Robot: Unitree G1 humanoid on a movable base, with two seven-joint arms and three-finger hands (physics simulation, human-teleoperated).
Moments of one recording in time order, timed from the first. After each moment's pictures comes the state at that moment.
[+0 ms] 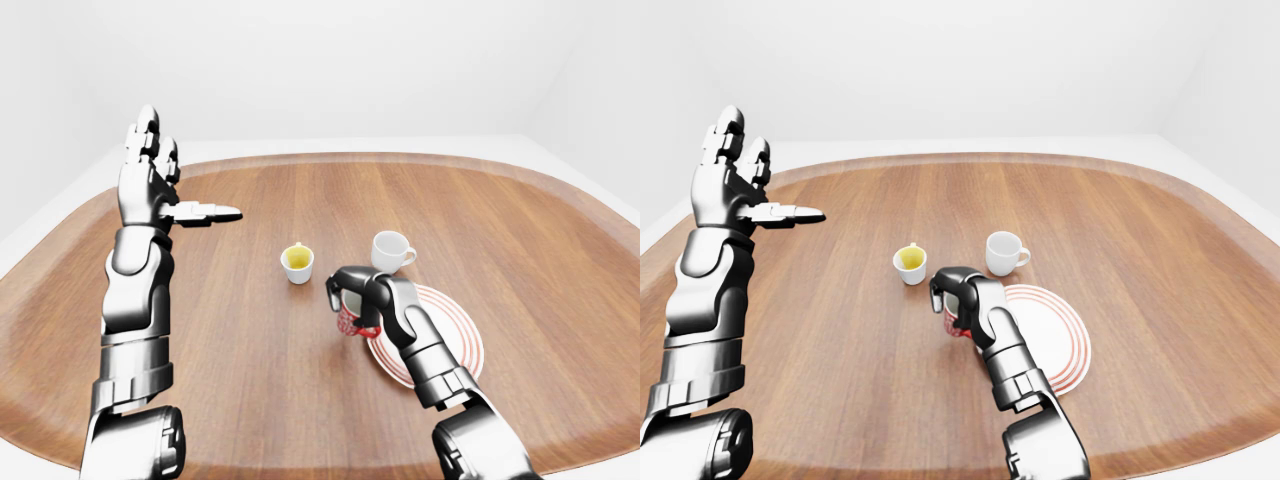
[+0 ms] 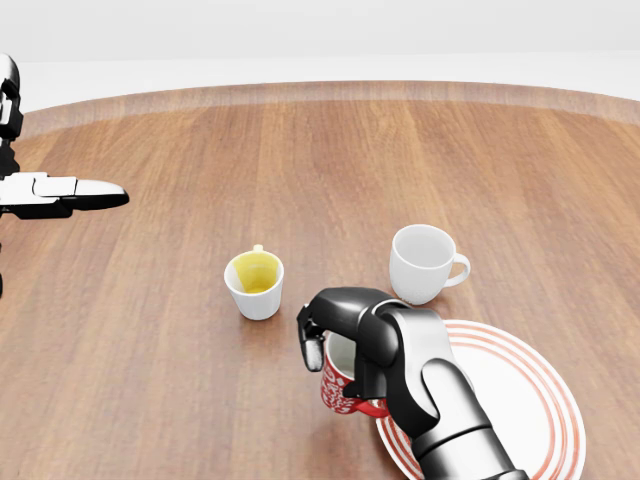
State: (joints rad) left arm -0.60 0.37 0.25 0.16 -0.21 0.09 -0.09; right arm -0.58 0.01 0.15 0.49 -1.15 0.09 0.70
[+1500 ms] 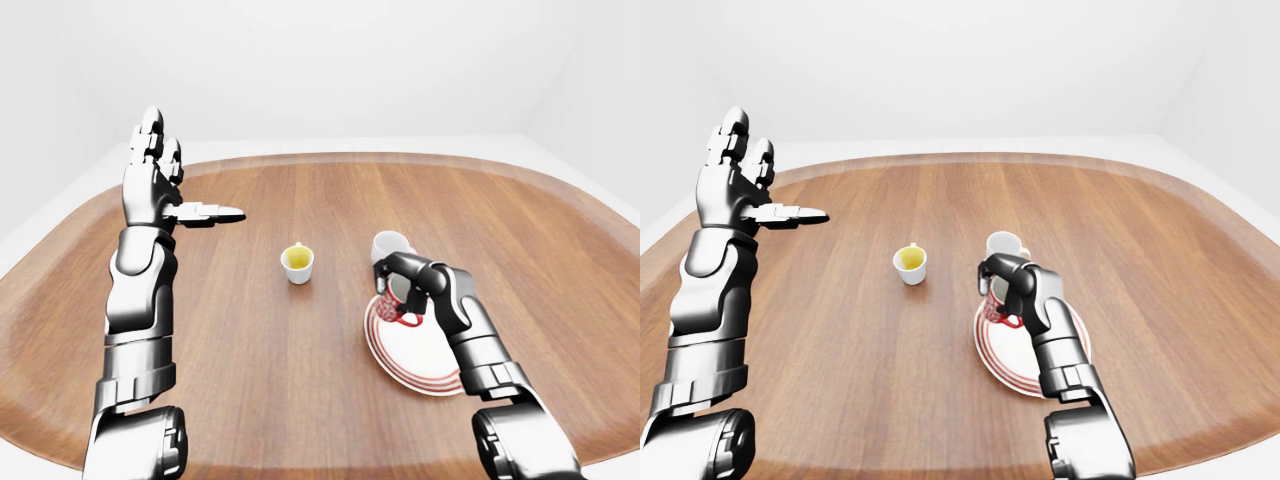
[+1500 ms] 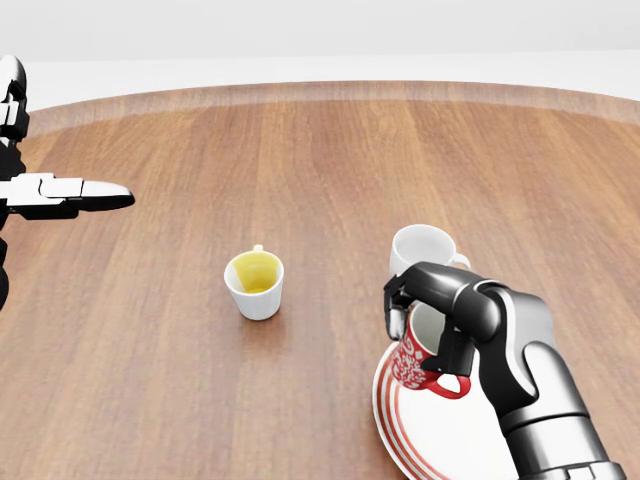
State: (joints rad) left arm -0.60 0.36 0.25 0.16 -0.21 0.09 -0.09; right arm -0.58 -0.22 0.02 0.48 -1.00 0.09 0.70
